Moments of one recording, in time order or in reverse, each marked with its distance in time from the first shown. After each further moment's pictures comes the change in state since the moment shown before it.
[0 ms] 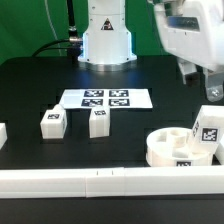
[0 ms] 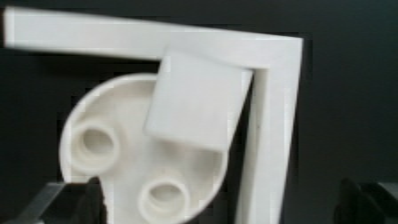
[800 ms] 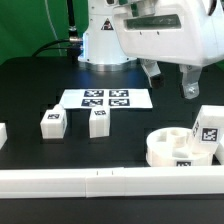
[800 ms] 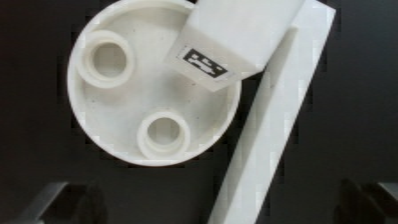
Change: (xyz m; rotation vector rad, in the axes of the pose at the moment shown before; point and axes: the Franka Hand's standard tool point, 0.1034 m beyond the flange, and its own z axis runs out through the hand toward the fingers) arm 0.045 0.009 -0.009 -0.007 -0.010 -0.359
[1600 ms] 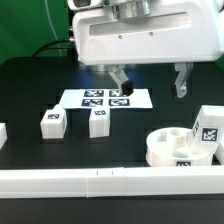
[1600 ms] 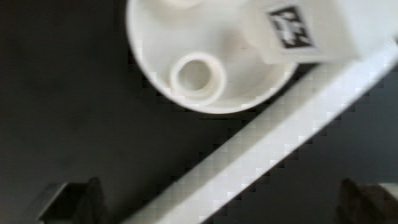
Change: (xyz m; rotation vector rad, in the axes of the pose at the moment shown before) arm 0.015 0.009 0.001 -0.072 0.036 -0.509
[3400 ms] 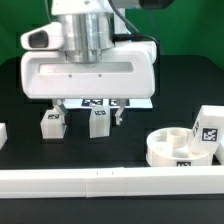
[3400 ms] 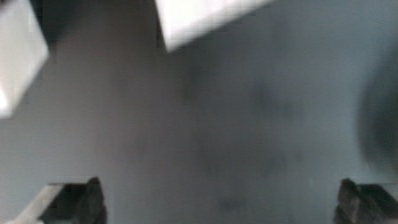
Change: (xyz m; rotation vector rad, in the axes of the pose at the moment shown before) arm -0.021 0.118 0.059 -0.104 0.064 -0.366
